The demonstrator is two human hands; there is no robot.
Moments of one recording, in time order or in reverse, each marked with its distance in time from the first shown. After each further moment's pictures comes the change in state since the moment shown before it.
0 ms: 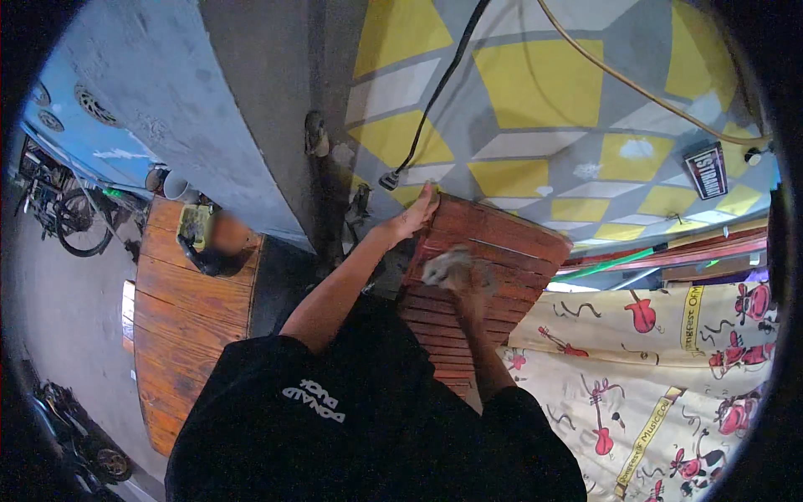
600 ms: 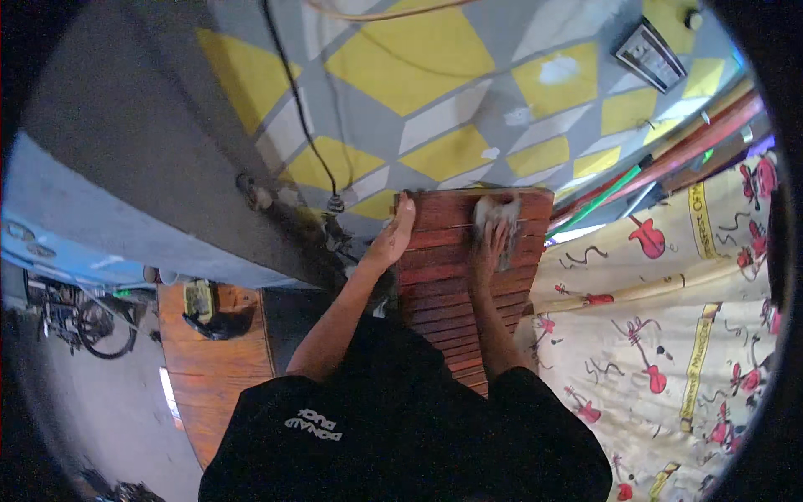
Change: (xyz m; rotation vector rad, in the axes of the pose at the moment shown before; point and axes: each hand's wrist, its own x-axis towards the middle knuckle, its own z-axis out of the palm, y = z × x) left_hand 0.045 -0.040 0.026 -0.218 -0.022 0.505; right_hand 0.060 0.018 -0.041 0.372 0.633 0.725
